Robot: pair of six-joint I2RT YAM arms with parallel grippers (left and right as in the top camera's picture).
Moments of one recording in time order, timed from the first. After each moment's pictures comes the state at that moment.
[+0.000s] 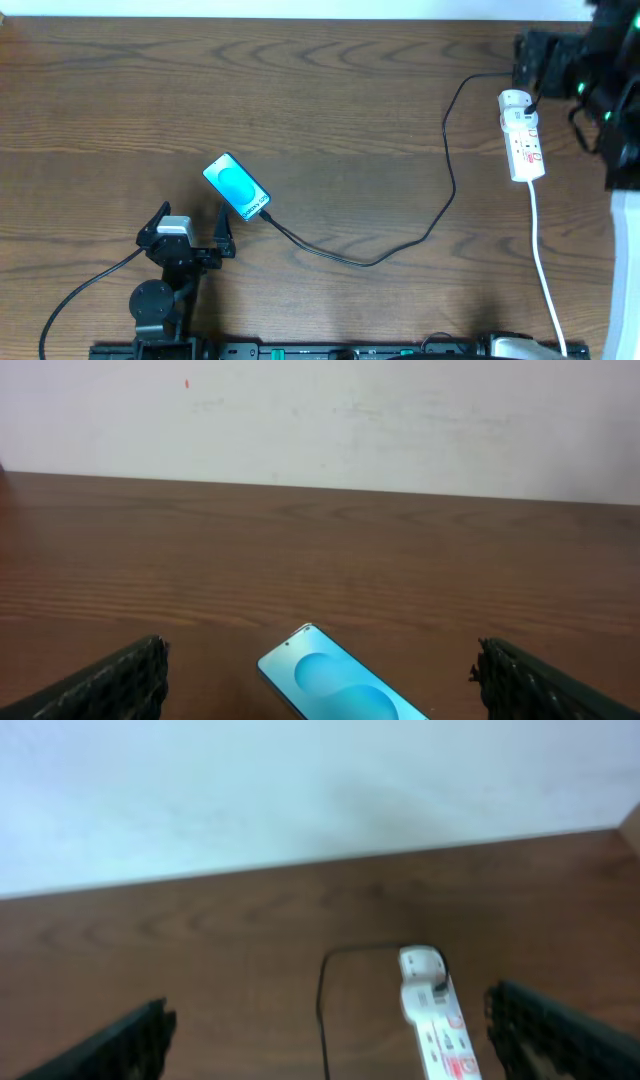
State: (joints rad) left arm 0.05 0.01 0.03 -0.13 0.13 -0.07; right arm -0.05 1.36 1.69 -0.85 -0.07 0.07
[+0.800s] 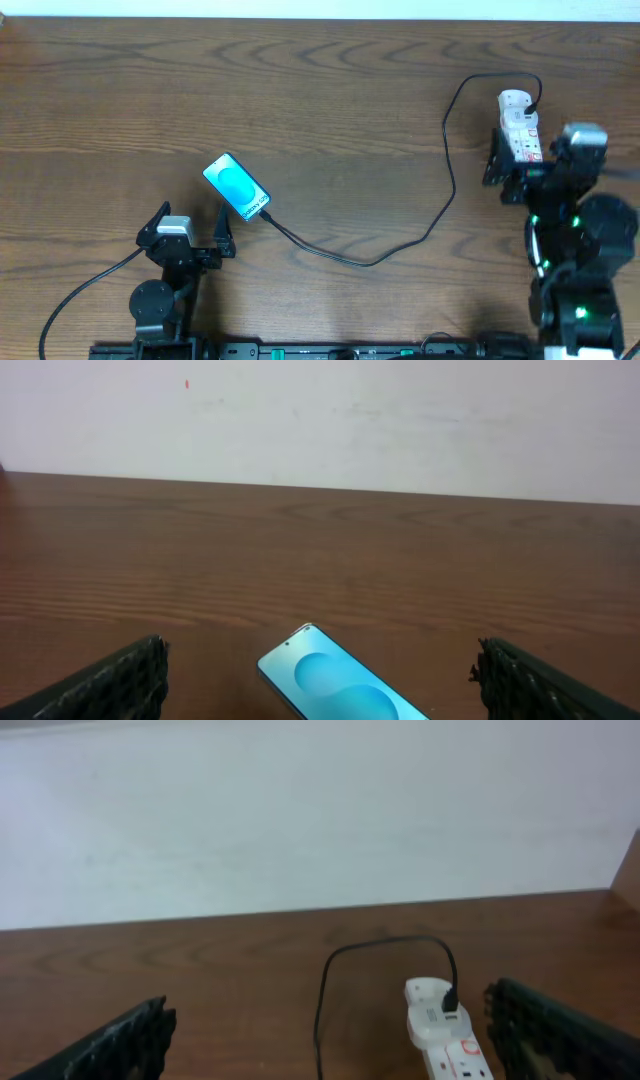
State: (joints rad) left arm 0.05 0.01 0.03 -0.13 0.13 -0.07; right arm -0.04 0.68 0.69 -0.16 -0.07 0.05
